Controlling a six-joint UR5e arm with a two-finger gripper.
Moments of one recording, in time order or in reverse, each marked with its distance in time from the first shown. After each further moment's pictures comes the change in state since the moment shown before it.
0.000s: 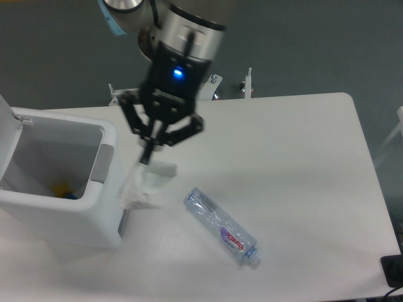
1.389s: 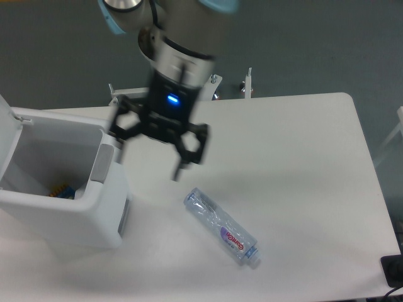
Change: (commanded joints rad) arm 0.193 -0.152 -0.029 0.061 0.015 0.005
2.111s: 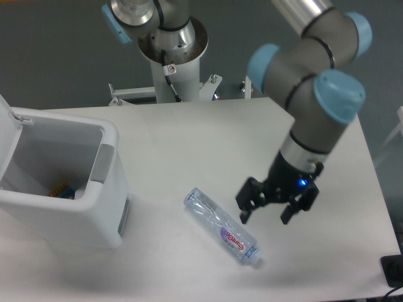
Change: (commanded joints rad) arm 0.112 -0.314 0.127 0.014 0.133 -0.005
